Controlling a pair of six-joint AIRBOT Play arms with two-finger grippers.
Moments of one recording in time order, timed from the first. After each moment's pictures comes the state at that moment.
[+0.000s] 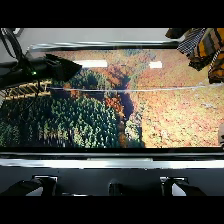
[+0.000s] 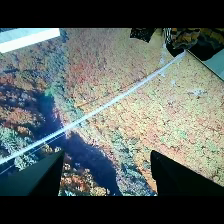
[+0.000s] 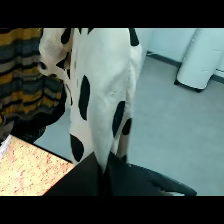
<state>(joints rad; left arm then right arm) -0.22 -1.14 1.45 0.75 -0.93 -1.07 -0.20 -1.10 2.00 -2.54 1.43 2.04</state>
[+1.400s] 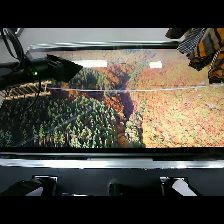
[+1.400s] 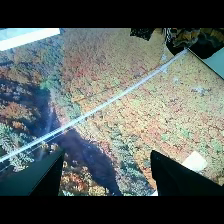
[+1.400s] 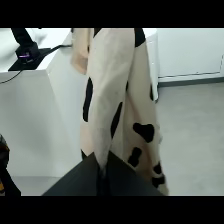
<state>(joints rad) -0.23 -1.15 1.45 0.75 -0.93 -1.07 -0.84 -1.17 2.01 -2.31 1.10 2.21</state>
